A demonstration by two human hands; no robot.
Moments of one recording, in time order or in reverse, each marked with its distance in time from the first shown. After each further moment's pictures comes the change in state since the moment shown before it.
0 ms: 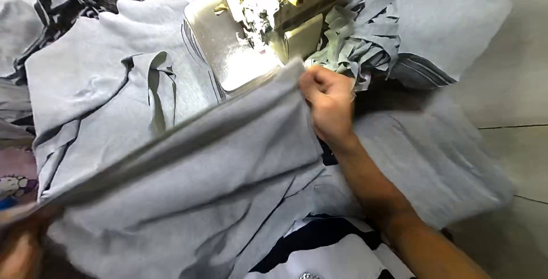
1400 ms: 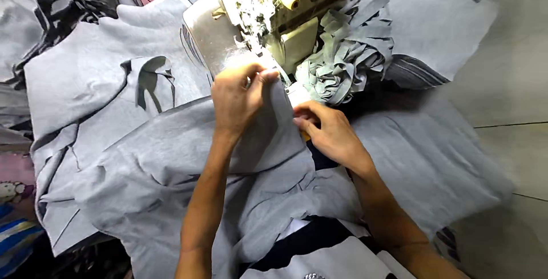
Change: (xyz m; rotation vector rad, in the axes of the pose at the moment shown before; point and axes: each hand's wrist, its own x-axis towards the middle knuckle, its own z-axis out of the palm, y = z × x) left_hand 0.165 0.302 0.175 -0.587 0.081 0.494; right_hand -0.034 0.014 -0.034 -0.604 -0.299 0.193
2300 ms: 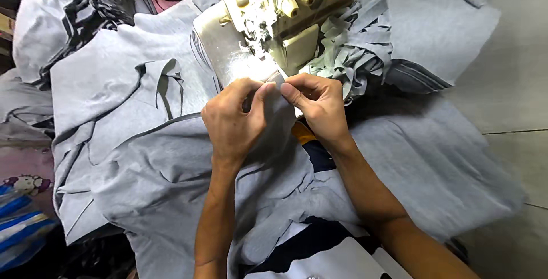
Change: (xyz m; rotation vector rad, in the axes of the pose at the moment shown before) left_hand -0.031 0.051 -0.027 0.181 0.099 -0.052; right_hand 0.031 -0.037 0.004 0.622 0.213 -0.249
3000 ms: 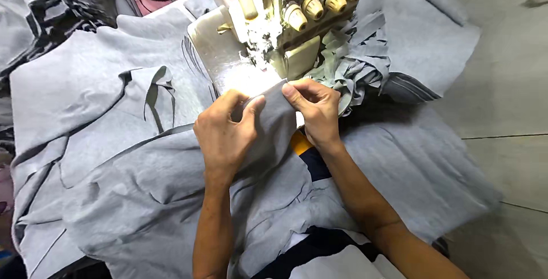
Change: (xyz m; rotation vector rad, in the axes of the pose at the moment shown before) left_hand 0.002 -0.034 0.004 0.013 -0.073 -0.174; right_hand 0.020 0.033 0.016 0.001 0.160 -0.008
